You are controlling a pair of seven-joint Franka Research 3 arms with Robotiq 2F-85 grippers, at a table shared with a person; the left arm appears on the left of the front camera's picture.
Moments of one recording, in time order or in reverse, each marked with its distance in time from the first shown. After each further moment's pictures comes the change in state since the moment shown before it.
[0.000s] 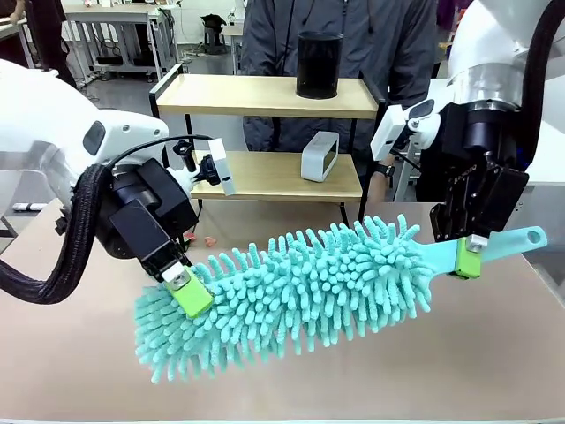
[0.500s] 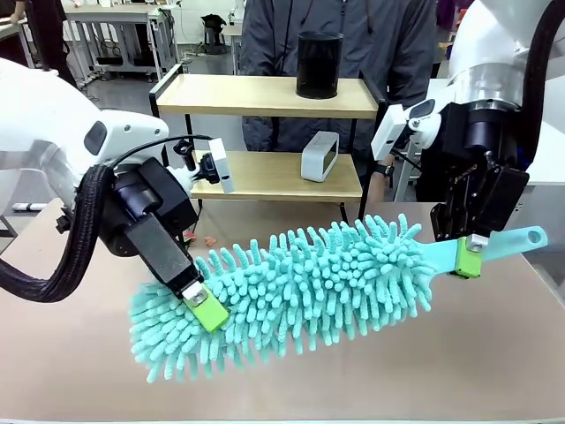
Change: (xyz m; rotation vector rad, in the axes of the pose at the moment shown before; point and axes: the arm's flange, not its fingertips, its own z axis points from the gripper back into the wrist) left arm 0.001 0.002 0.003 0.028 -0.009 0.000; right arm 0.000 0.000 0.000 0.000 -0.002 0.000
